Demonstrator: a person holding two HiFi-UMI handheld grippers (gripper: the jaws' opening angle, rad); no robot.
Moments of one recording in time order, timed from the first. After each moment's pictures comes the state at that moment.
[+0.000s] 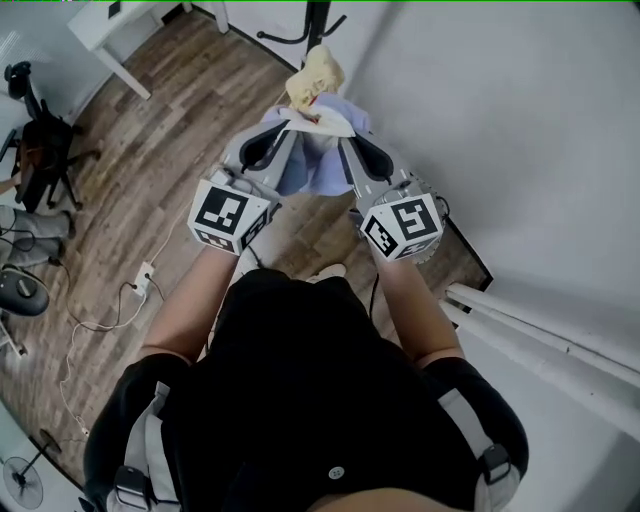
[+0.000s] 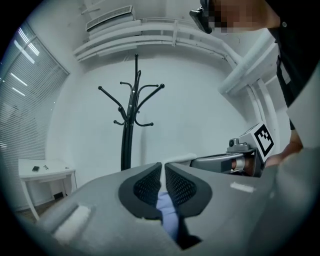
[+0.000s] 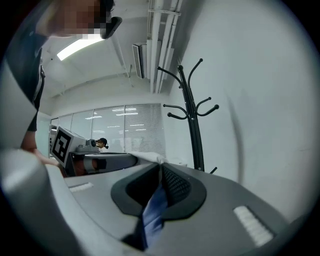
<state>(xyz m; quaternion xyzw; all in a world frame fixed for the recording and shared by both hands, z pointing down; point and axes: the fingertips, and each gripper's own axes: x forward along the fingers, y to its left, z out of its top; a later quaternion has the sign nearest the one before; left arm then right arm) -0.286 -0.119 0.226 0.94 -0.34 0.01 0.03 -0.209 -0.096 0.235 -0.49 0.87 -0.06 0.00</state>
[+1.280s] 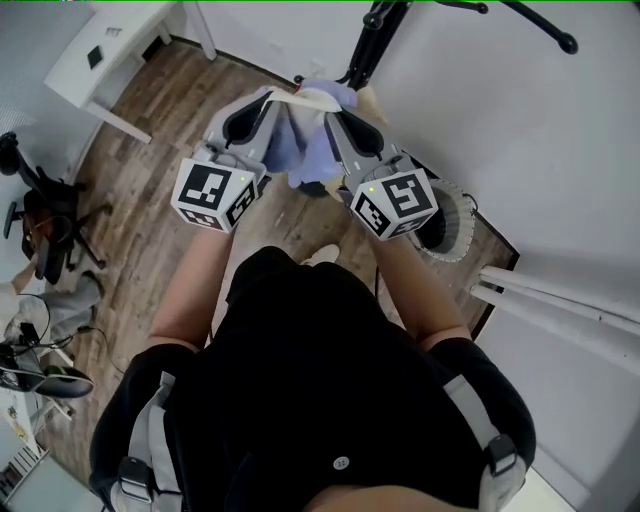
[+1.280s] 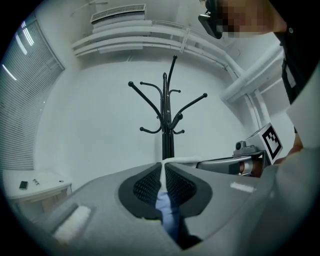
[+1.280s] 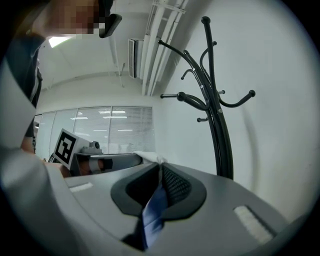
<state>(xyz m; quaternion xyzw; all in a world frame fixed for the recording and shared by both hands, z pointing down) -0.411 -0.336 0.196 0.96 -0.27 -0.02 0.01 -0.343 -0.291 0.209 -0.56 0.83 -0.05 0.03</state>
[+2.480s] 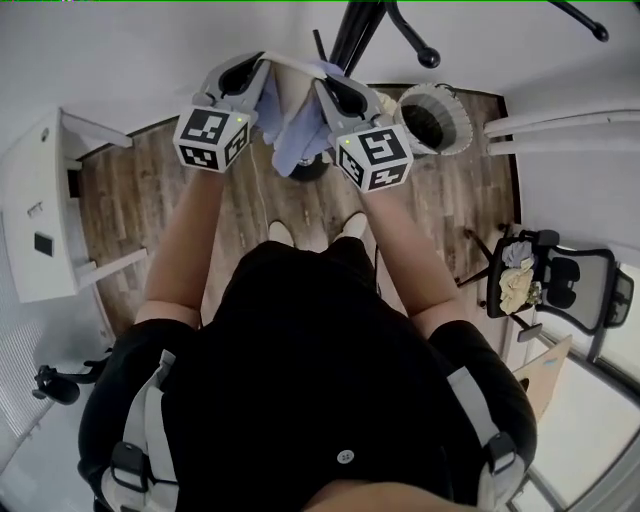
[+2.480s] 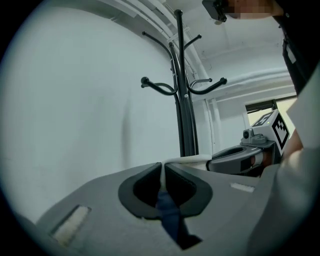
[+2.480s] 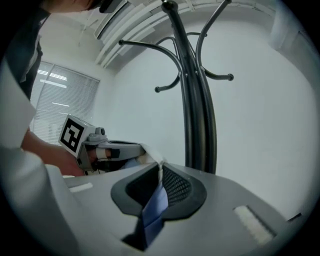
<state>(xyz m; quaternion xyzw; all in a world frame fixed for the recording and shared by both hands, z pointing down) -0.287 -0.528 0.264 1.00 0.08 0.03 0.00 -0.280 -0.438 0.281 -0.82 0.57 -0.07 -0.04</state>
